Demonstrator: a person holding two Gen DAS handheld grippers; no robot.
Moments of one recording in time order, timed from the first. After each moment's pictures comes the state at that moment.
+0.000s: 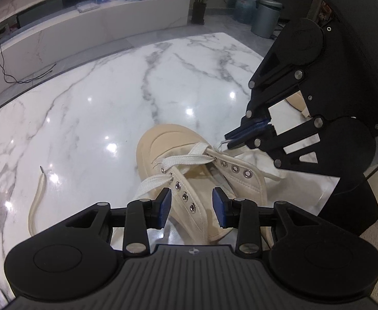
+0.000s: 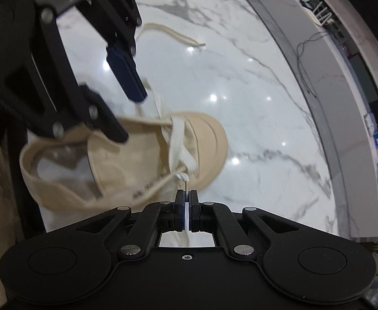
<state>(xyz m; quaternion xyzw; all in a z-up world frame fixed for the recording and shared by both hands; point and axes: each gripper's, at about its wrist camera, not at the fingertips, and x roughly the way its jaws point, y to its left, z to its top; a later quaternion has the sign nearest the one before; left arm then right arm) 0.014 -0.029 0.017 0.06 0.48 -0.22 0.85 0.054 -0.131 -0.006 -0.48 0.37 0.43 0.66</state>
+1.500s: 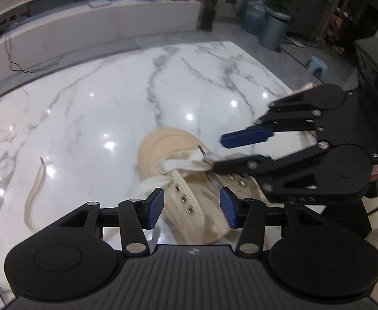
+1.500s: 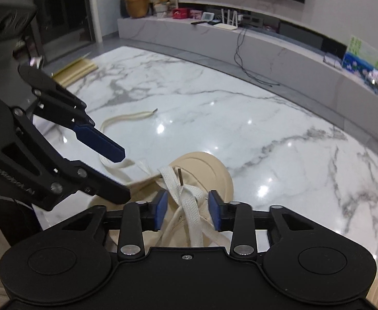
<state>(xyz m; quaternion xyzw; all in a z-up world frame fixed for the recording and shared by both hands) 0.012 -0.024 0.020 0.01 0.48 -0.22 0.85 0.058 -0.177 -0.012 -0.17 0.37 0.39 0.83</state>
